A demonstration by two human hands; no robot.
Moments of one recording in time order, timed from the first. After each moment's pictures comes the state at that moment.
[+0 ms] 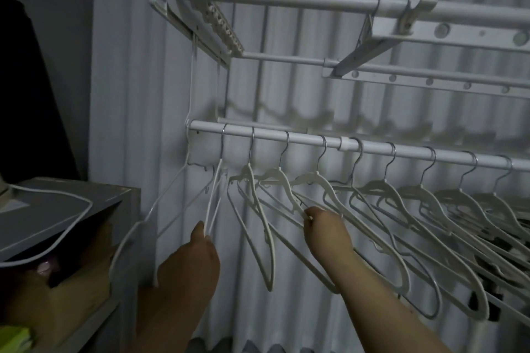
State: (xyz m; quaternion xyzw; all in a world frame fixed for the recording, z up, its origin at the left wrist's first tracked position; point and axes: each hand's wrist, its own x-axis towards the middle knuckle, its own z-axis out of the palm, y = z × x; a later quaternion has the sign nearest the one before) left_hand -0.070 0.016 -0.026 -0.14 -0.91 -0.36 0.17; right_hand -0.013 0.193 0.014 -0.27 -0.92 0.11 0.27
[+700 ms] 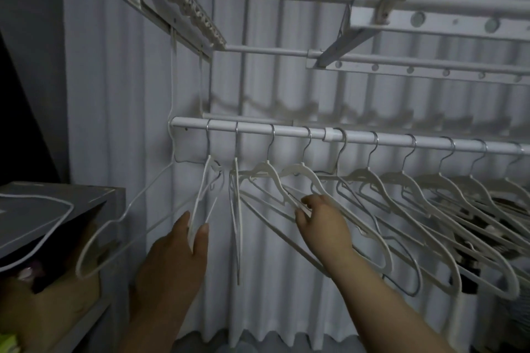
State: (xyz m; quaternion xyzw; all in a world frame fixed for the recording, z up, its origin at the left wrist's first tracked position) left_hand -0.054 0.010 -0.020 -0.16 -0.89 -0.40 0.15; right_hand 0.018 0.193 0.016 -0.24 -0.89 0.14 0.35
